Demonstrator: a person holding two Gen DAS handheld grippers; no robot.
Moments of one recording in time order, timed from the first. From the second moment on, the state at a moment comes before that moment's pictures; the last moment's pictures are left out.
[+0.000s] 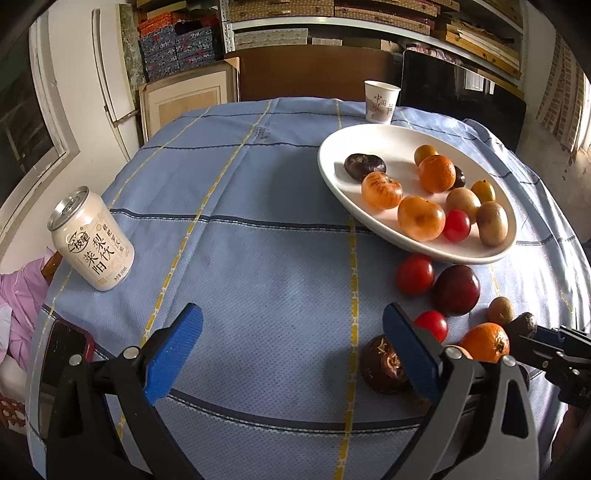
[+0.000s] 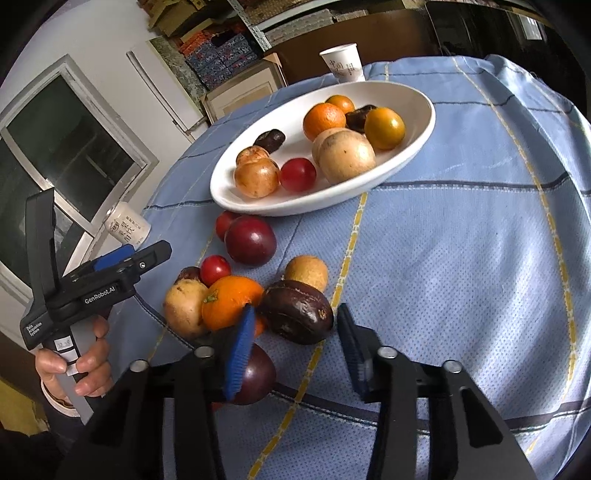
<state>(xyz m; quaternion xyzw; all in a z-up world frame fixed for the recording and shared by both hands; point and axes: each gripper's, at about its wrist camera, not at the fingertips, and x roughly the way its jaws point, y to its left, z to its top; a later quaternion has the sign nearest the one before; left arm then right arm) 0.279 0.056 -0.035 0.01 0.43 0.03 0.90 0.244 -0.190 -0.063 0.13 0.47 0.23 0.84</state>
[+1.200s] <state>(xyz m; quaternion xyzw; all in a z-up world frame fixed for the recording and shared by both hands) 0.234 -0.003 -0.048 0.07 0.42 -0.23 0.88 0.236 -0.214 -0.052 0.17 0.44 0.20 0.86</state>
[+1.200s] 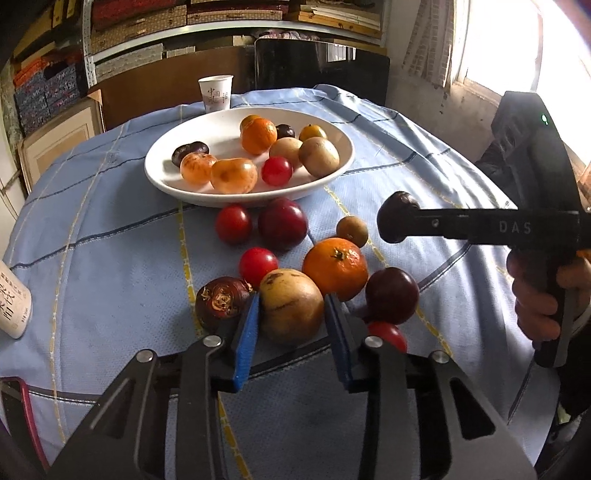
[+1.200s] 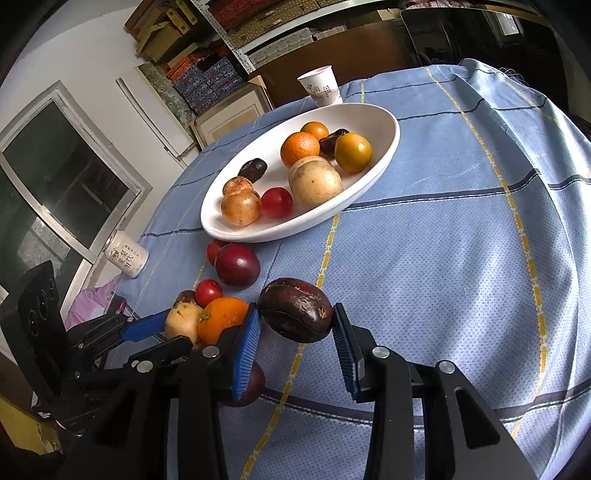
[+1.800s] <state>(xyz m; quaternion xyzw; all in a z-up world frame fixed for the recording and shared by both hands) 0.234 0.000 -0.044 0.06 0.41 -0.22 0.88 0.229 -0.211 -0.043 0.14 0.42 0.20 0.88</state>
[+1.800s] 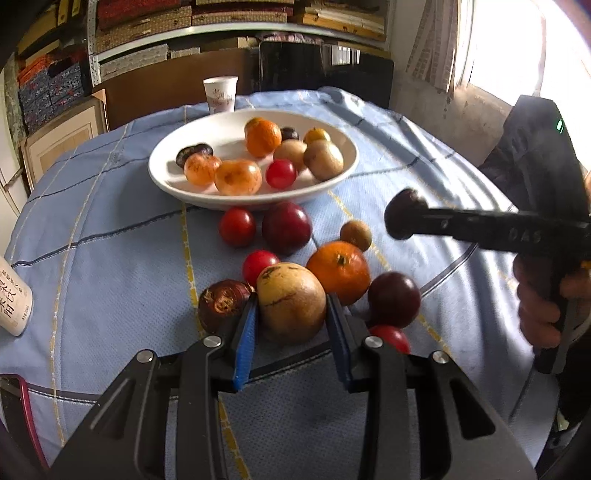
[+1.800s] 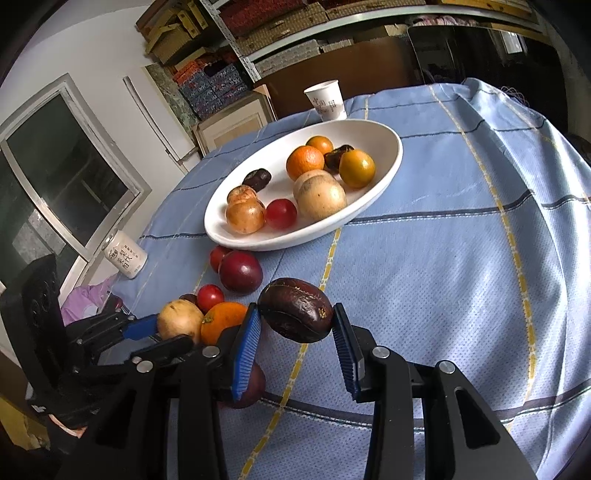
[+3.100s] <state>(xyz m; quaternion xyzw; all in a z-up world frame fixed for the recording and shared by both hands) 0.343 0.010 0.038 0.03 0.34 -0.06 0.94 0.289 -0.183 0.006 0.09 0.34 0.22 0.91</state>
